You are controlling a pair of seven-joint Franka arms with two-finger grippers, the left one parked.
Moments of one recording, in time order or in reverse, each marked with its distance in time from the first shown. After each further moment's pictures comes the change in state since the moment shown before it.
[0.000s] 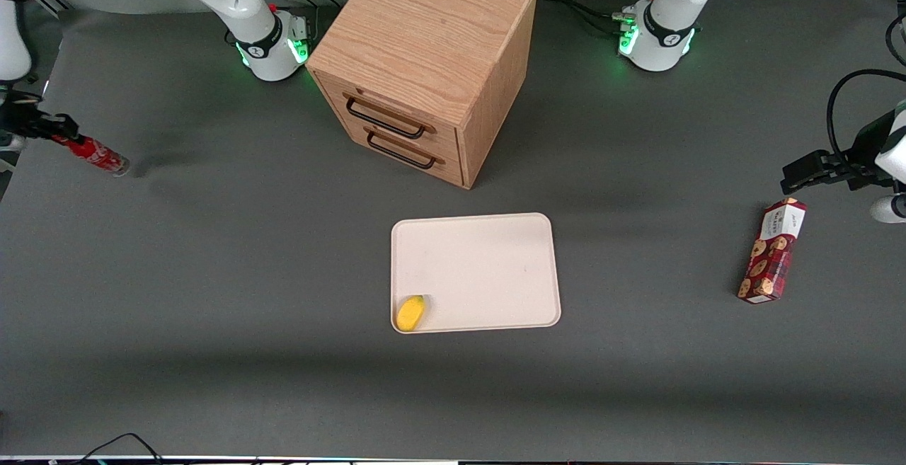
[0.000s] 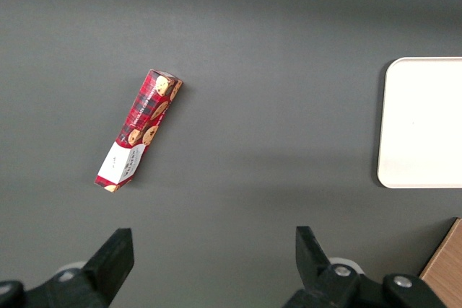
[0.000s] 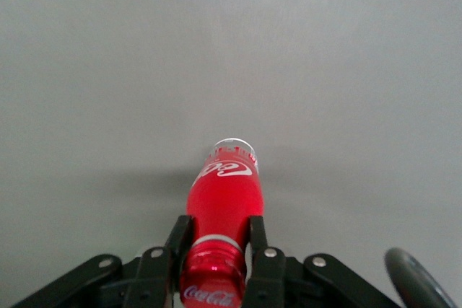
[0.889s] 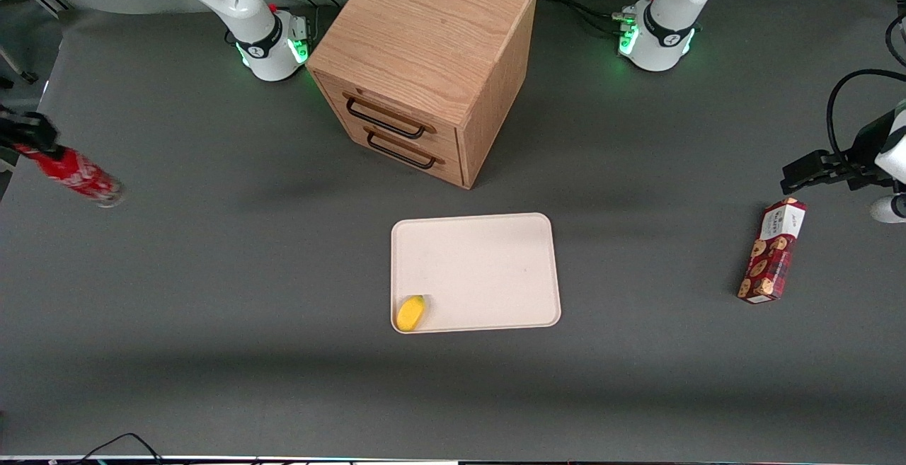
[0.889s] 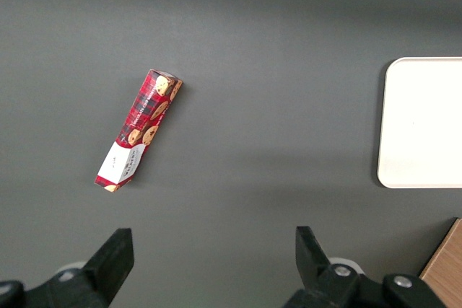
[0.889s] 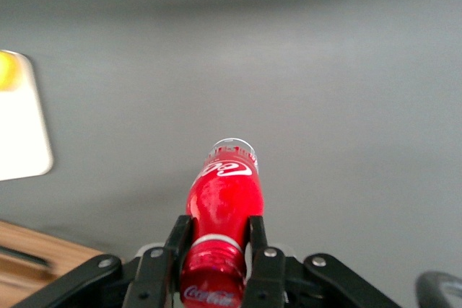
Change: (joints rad) arm 0.022 0.067 0.712 0.689 0.081 -0.598 0.772
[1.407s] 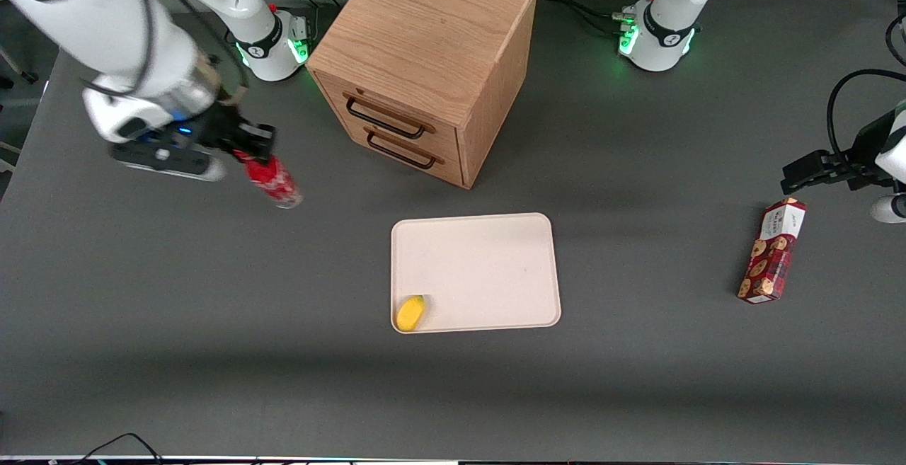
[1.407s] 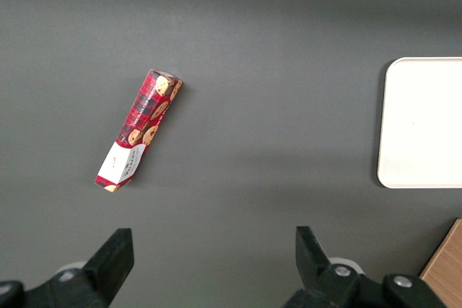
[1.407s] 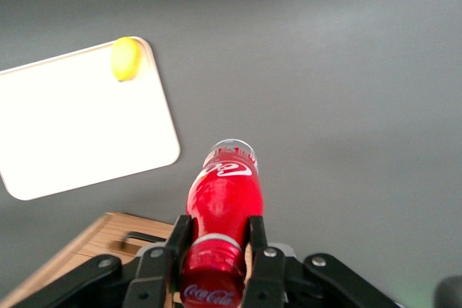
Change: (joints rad) arm 0.018 0.197 0.441 0.074 -0.003 0.073 0.573
